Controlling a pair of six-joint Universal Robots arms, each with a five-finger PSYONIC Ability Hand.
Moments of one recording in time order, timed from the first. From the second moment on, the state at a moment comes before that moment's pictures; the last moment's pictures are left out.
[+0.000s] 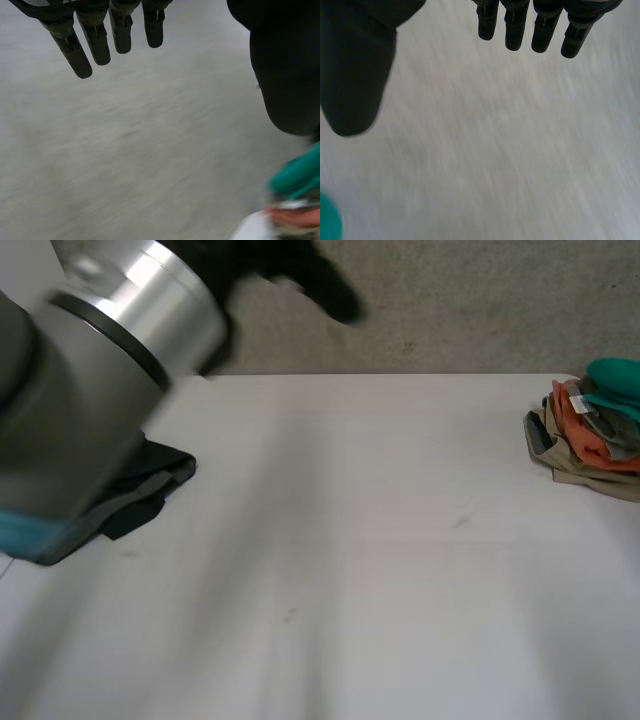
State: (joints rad) left arm 4.08 -1.76 -1.05 3.19 -1.38 3.25; right arm 1.33 -1.31 1.31 -0.47 1.33 2.62; left_hand 0.19 0.21 0.21 0.20 0.05; right_hand 0.22 0.22 0.21 0.21 0.04
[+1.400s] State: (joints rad) left arm 4.02 -2.23 -1.19 3.36 -1.54 3.35; right arm 1.71 -1.28 1.80 -0.47 1.26 2.49; left_hand 1.13 1.20 1.19 1.21 0.97; right_hand 0.22 0.22 0.21 0.21 0.04
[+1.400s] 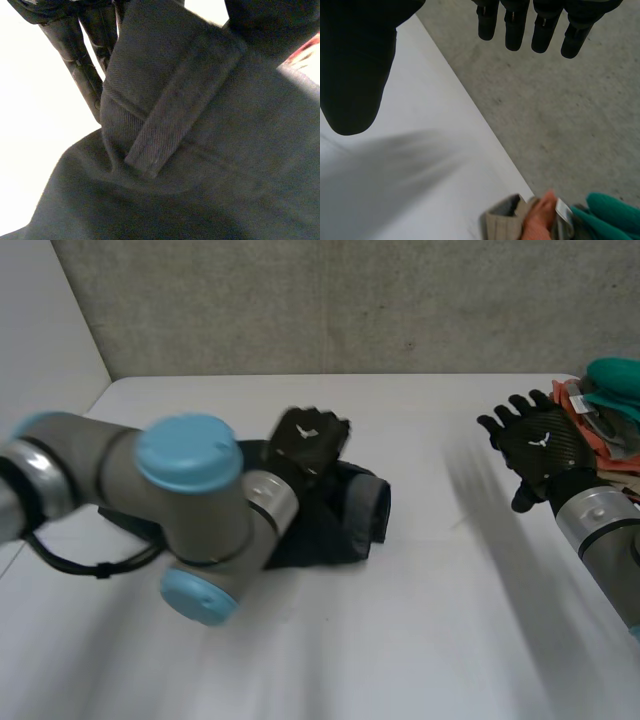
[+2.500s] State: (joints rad) left arm 4.57 -2.03 -1.54 3.33 -1.25 3.71; right arm 2.29 -0.86 1.34 -0.39 1.57 2.57; left_hand 1.16 1.19 1.18 1.20 0.98; right_hand 1.14 1.17 1.17 1.19 0.99
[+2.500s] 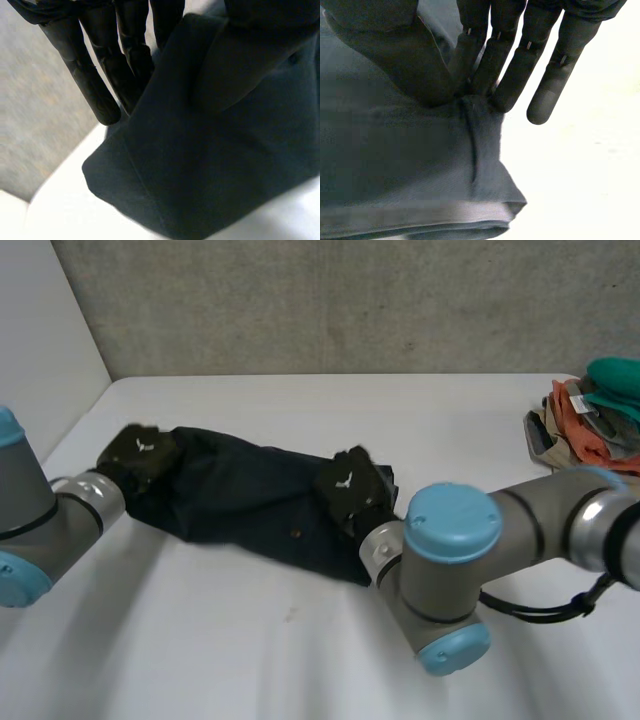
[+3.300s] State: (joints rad) left arm 4.37 -1.80 -1.45 3.14 -1.51 3.25; right arm 2.10 -1.25 1.54 0.18 1.45 2.94; left_hand 1.16 1.20 1.19 1.20 0.98; right_hand 0.38 0.38 0.38 0.37 0.17
